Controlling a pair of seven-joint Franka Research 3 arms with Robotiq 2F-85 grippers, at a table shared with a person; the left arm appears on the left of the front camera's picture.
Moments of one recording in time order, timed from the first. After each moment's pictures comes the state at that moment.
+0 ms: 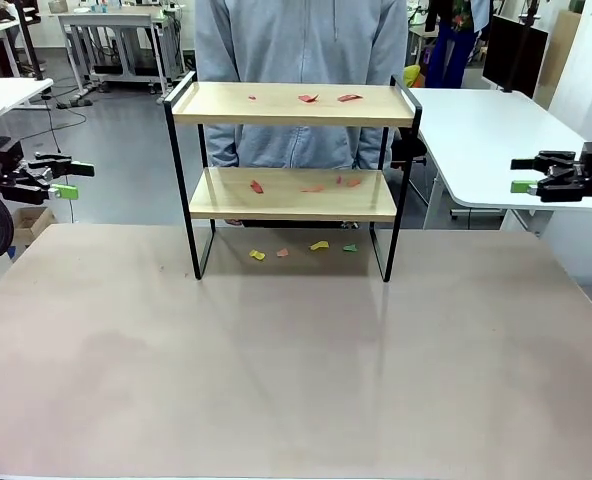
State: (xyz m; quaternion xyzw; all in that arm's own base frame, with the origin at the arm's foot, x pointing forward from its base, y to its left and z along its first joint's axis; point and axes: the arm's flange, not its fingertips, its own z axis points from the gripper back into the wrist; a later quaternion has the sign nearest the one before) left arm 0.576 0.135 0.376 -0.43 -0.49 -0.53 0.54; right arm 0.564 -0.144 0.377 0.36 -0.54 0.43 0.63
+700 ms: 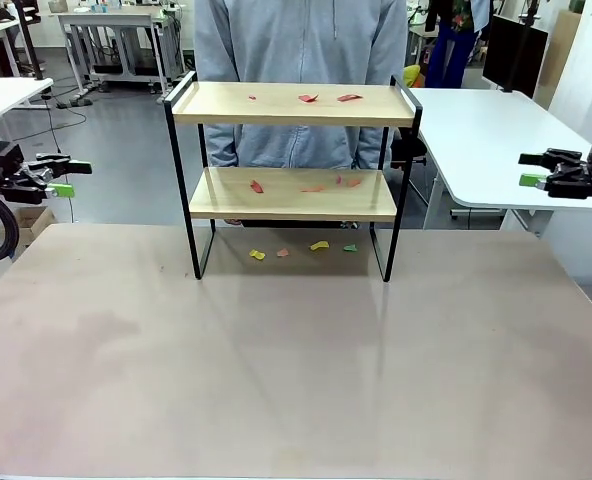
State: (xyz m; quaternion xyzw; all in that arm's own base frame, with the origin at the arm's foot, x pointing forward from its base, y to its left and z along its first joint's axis) left arm 0.606 0.159 0.356 -0.45 -0.52 -0.52 0.51; right arm 0.577 -0.164 0.368 0.39 -0.57 0.40 0.60
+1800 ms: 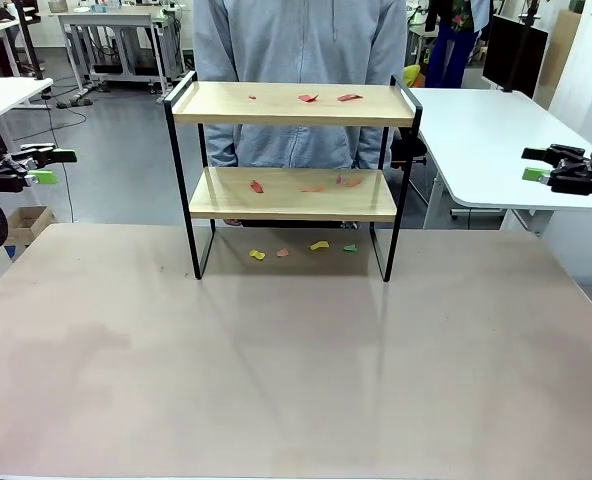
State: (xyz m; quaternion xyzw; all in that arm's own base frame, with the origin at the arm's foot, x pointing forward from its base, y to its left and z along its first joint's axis) left arm 0.602 0.173 0.370 -0.48 -0.52 -0.50 0.49; right arm 0.579 -0.167 0.370 0.40 -0.59 0.39 0.59
